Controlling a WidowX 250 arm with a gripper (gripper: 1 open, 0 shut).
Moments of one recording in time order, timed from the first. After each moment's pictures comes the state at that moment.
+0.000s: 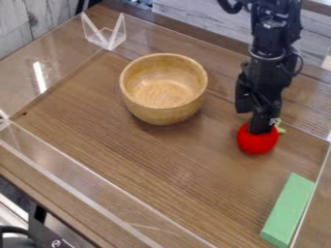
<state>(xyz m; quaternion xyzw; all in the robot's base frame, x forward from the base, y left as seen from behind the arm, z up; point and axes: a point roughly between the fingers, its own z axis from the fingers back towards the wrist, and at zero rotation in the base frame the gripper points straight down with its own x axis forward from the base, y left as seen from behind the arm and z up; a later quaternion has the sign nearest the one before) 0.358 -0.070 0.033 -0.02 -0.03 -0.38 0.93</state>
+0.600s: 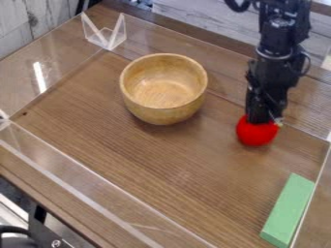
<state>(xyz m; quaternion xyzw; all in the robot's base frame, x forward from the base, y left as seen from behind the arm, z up) 0.361 -0.063 0.045 0.00 -0.04 -0.38 0.92</state>
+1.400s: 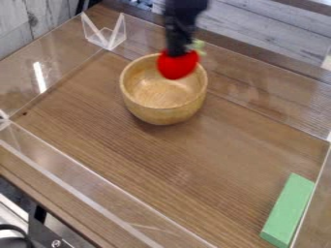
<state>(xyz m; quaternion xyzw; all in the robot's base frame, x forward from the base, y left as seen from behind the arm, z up) 0.334 0.079 0.114 0.05 -0.08 -0.29 0.95</state>
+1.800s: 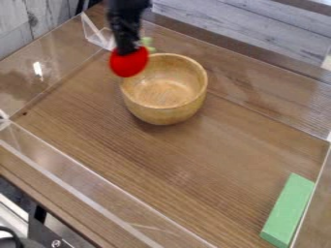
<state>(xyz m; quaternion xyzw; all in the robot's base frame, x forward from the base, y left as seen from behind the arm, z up) 0.307 0.147 0.105 0.05 -0.08 -0.20 0.97</state>
